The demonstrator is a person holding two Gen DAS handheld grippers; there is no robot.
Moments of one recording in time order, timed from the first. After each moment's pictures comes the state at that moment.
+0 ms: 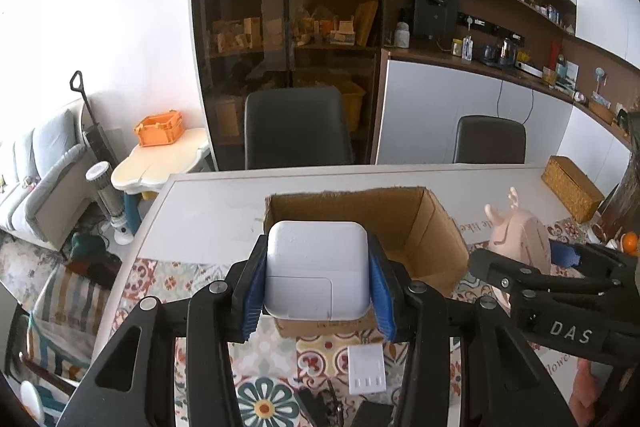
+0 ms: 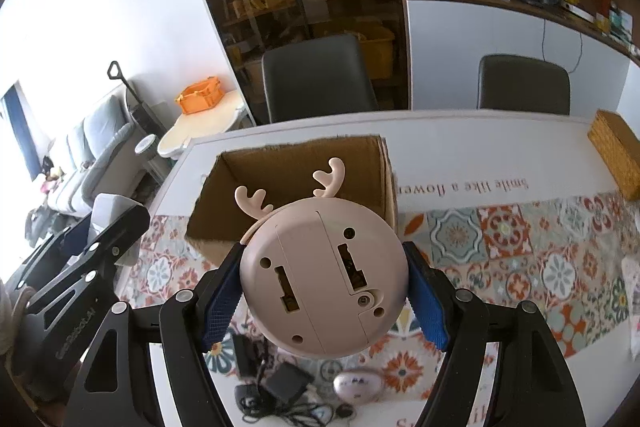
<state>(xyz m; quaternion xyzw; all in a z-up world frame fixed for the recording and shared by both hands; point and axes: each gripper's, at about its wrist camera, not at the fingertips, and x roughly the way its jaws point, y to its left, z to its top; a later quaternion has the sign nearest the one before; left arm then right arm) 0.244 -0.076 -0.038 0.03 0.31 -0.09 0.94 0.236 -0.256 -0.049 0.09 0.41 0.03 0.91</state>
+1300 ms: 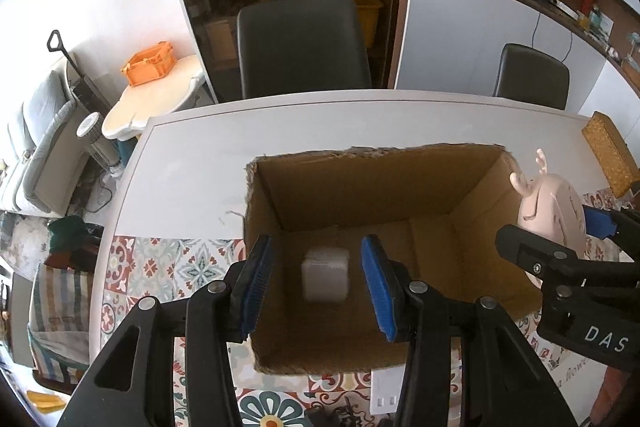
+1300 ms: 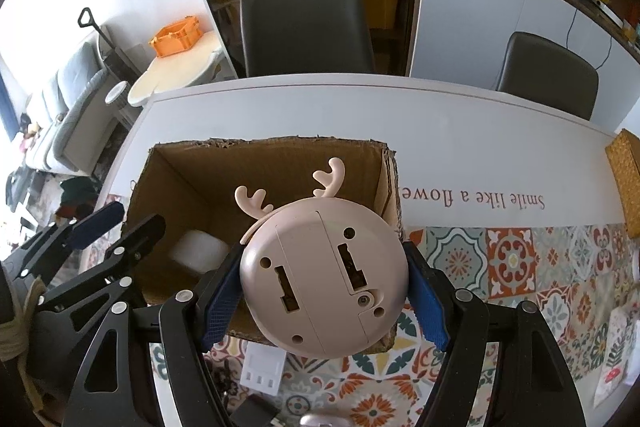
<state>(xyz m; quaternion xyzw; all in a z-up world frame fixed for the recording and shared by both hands) 0.363 -0.094 -0.108 0.06 0.47 -0.07 0.88 0.356 -0.262 -0.089 0.05 0.52 0.02 0.85</state>
